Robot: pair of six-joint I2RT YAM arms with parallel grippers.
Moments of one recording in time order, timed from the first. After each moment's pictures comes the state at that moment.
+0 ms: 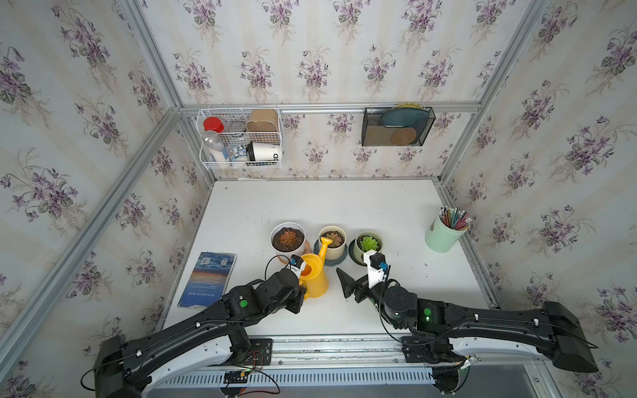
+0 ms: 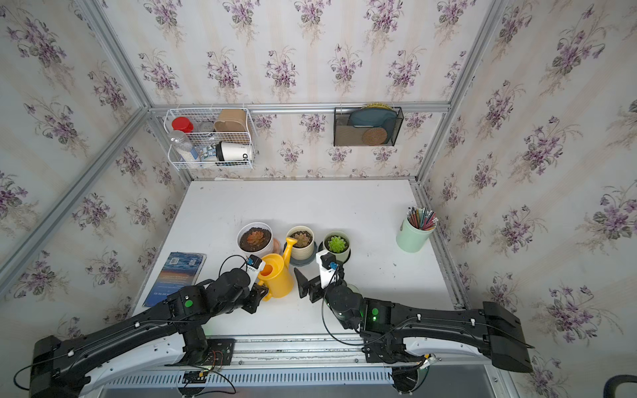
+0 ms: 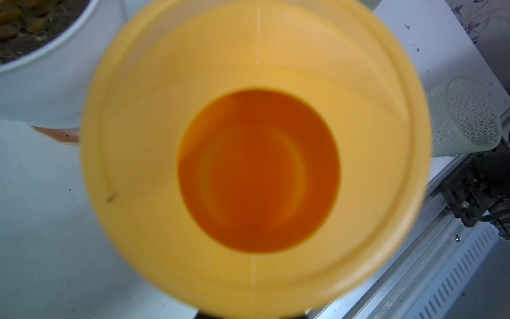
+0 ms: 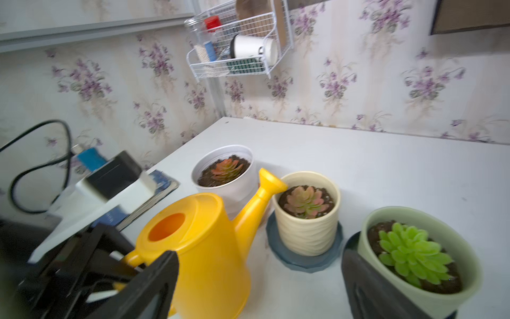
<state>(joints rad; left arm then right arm) -1.03 0.84 0.60 -0.66 -0.09 -0.51 1.31 0.91 0.45 0.26 0.75 0.31</state>
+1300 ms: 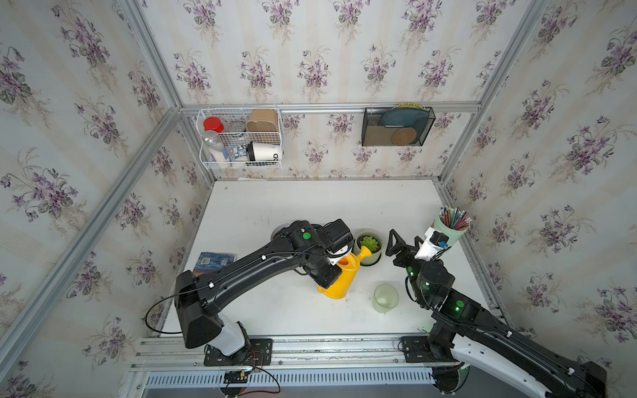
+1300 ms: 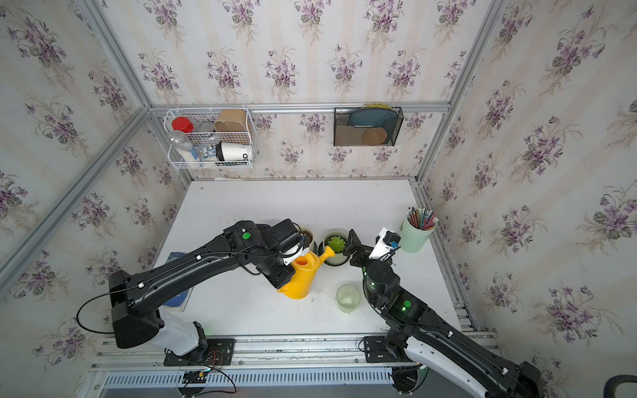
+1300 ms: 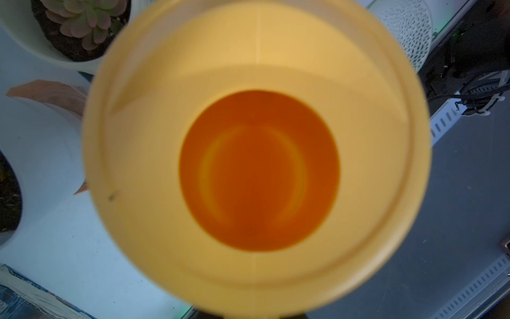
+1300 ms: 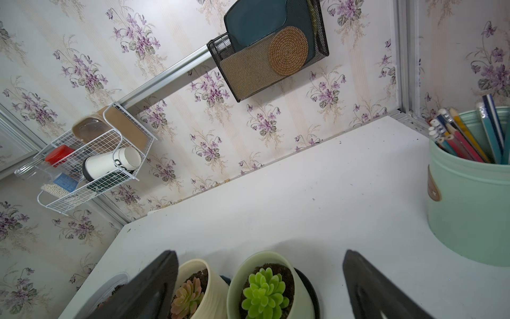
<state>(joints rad) -1.03 1.57 1.58 -1.36 0.09 -0.16 0.85 0.60 0.43 0.04 0.77 0.50</state>
